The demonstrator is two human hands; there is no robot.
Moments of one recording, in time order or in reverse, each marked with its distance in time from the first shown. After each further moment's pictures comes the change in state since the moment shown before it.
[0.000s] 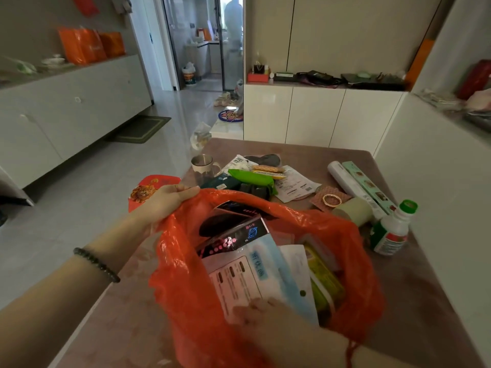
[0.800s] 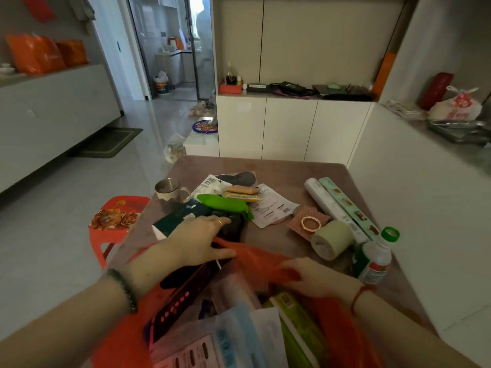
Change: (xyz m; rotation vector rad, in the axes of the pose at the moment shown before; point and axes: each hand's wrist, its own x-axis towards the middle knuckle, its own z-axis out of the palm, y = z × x) left_hand 0.072 0.034 0.090 1.279 -0.163 0.538; right_hand -0.005 0.196 -0.023 0.532 -0.034 0.513
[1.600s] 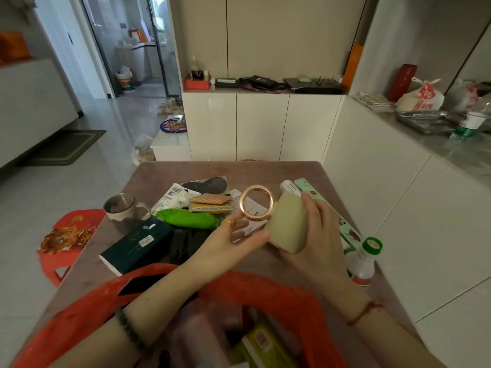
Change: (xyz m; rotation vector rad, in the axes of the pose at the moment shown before) left_hand 0.083 0.075 0.006 -1.265 0.046 -0.075; right_hand 0.012 0.023 -0.048 -0.081 1.249 0.034
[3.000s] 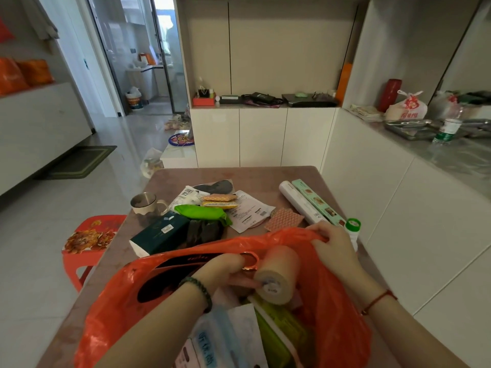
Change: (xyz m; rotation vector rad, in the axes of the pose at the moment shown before) left_hand -0.058 -0.026 0.033 -0.281 -0.081 -0.627; right_hand -0.041 -0.002 -0.067 0.402 -0.286 0.391
